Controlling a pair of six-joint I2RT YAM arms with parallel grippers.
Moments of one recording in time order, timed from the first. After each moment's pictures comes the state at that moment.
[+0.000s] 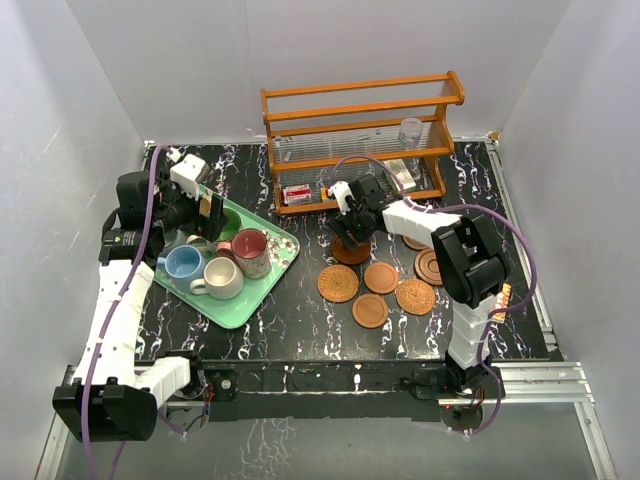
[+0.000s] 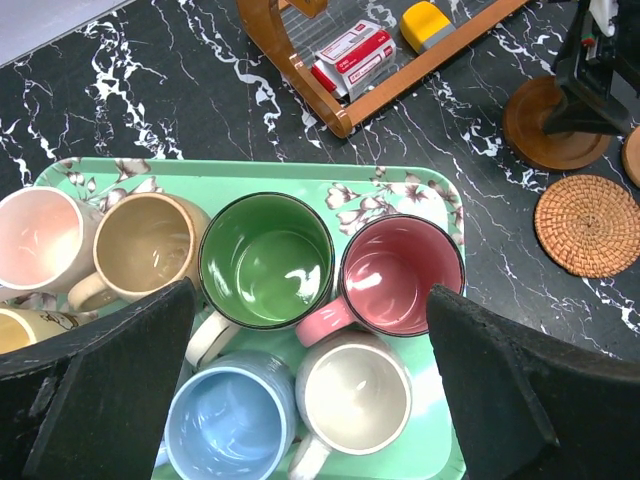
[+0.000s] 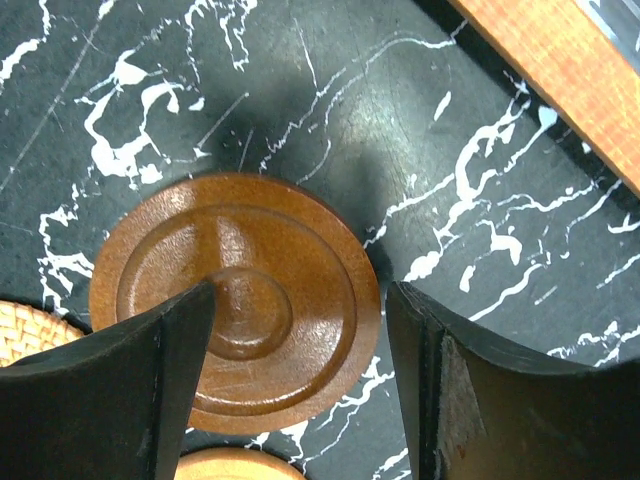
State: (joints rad) left arm 0.02 1.05 1.11 -0.60 0.47 0.31; right arm 0.48 1.92 1.27 -0.34 -0.12 -0.29
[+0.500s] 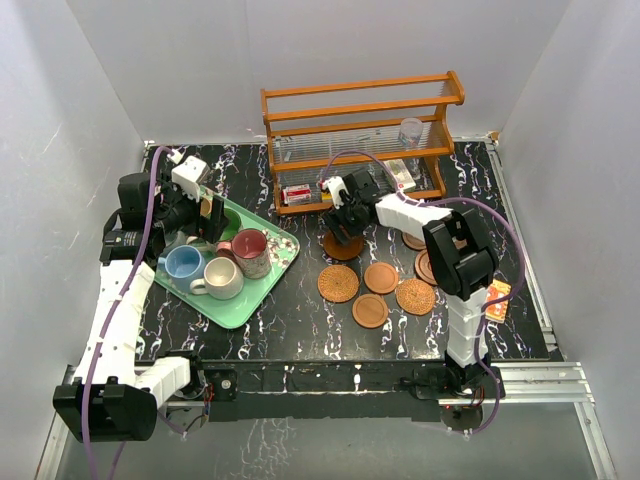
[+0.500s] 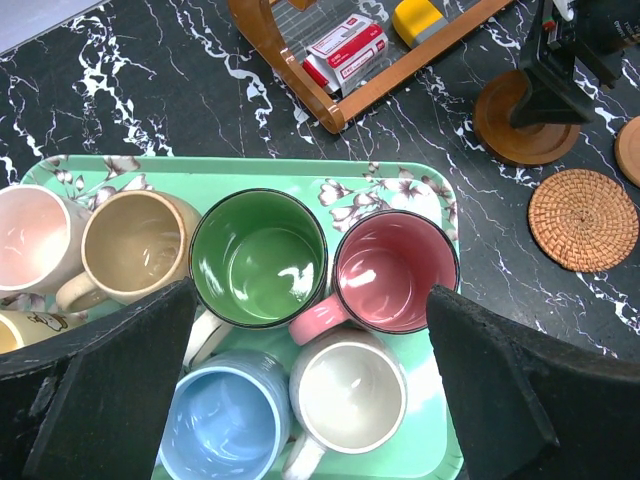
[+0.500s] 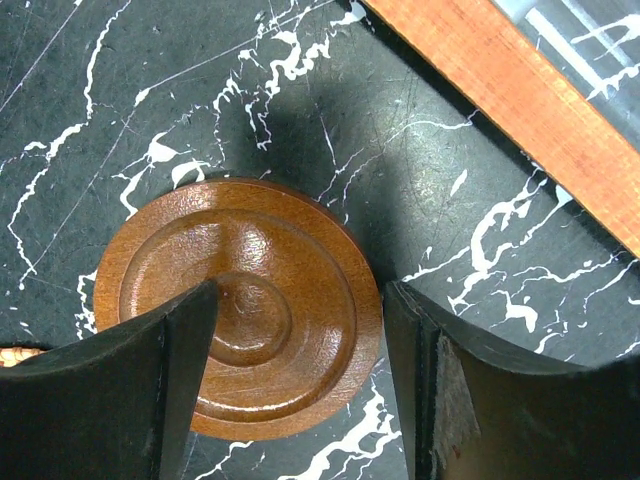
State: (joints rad) left arm 0.02 1.05 1.09 -0.60 0.48 0.31; right arm 0.48 2.02 1.41 -0.38 -0.19 -0.25
